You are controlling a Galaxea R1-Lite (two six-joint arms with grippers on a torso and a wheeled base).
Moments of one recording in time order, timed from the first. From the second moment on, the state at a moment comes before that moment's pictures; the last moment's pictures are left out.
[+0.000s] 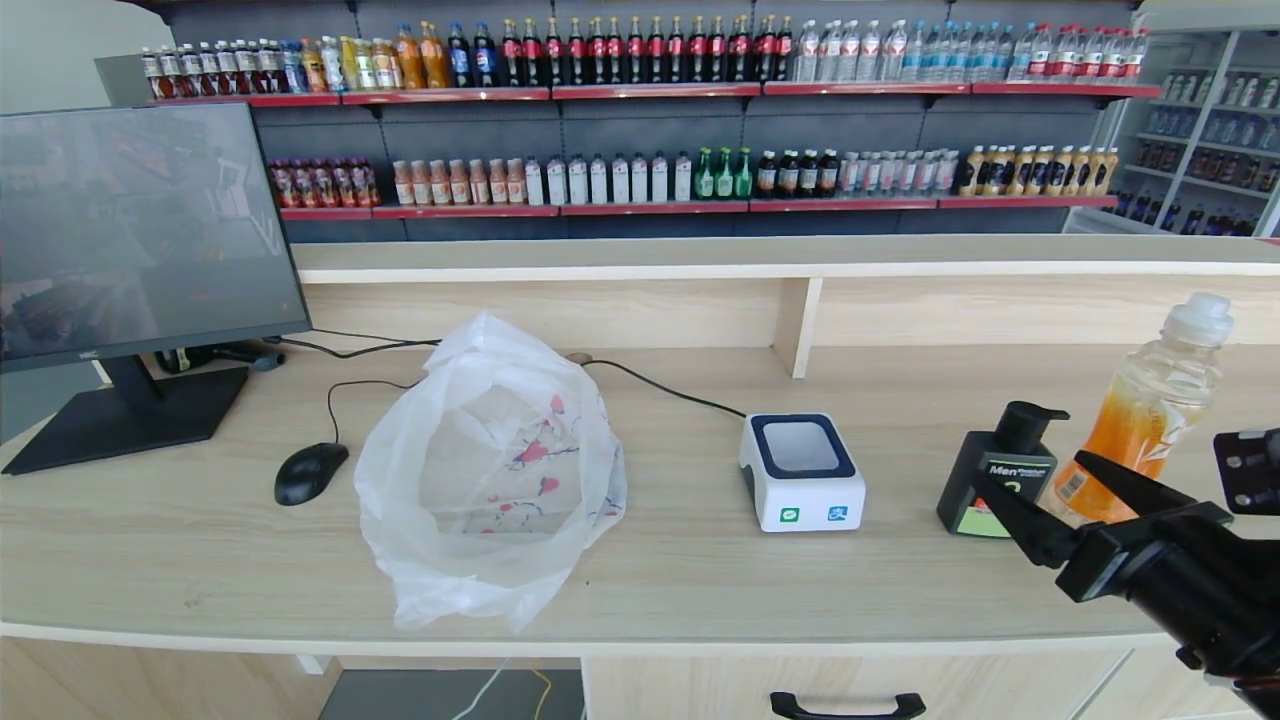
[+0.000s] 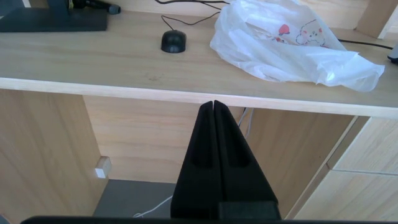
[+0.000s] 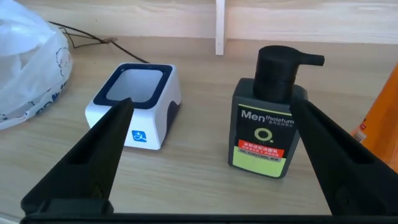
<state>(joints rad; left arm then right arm) 0.00 0.00 0.00 0.00 0.00 0.00 0.23 1.56 0.00 -1.57 -0.02 0.02</state>
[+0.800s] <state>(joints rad) 0.00 0.00 0.00 0.00 0.00 0.00 0.21 1.65 0.00 -1.57 -0.02 0.03</state>
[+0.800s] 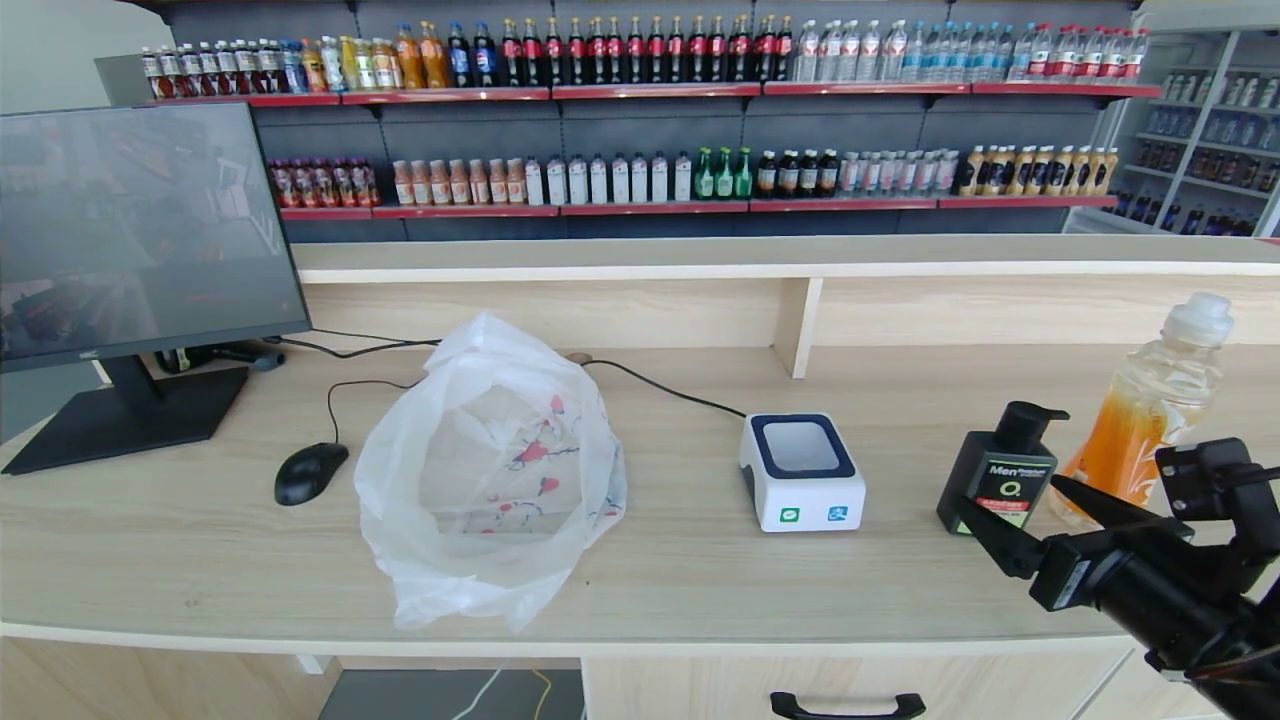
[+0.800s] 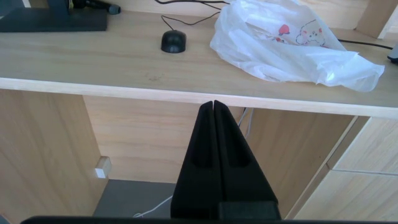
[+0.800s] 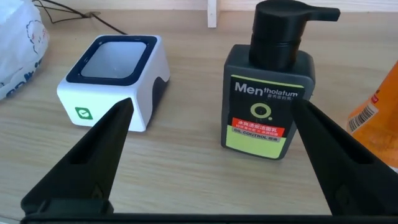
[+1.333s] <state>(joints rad) 0.00 0.00 0.00 0.00 0.00 0.00 0.19 1.66 0.00 -1.57 -0.02 0.02</state>
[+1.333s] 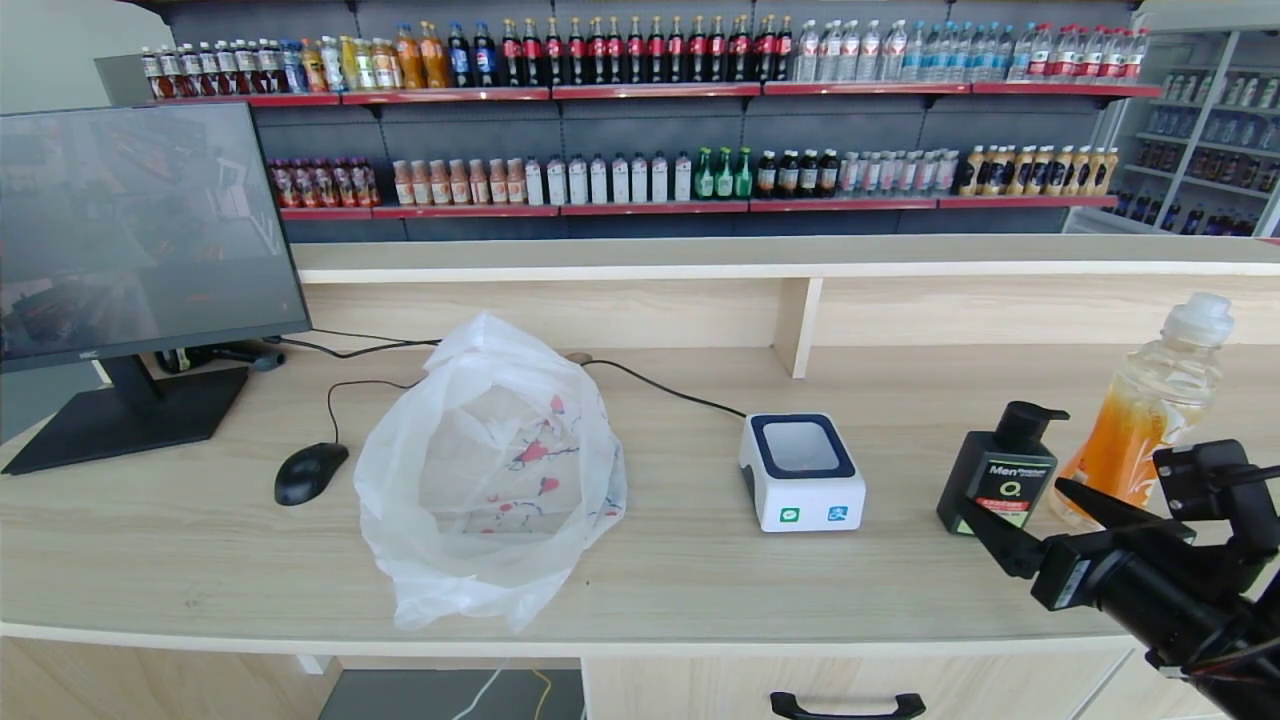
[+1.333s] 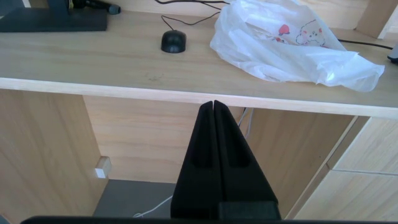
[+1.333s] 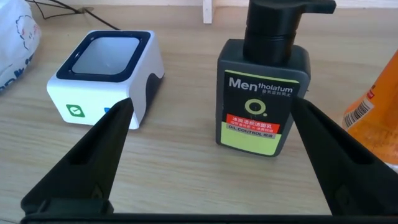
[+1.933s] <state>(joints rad) 0.00 0.00 0.00 0.00 0.00 0.00 0.18 1.71 -0.05 -1.57 -0.02 0.02</state>
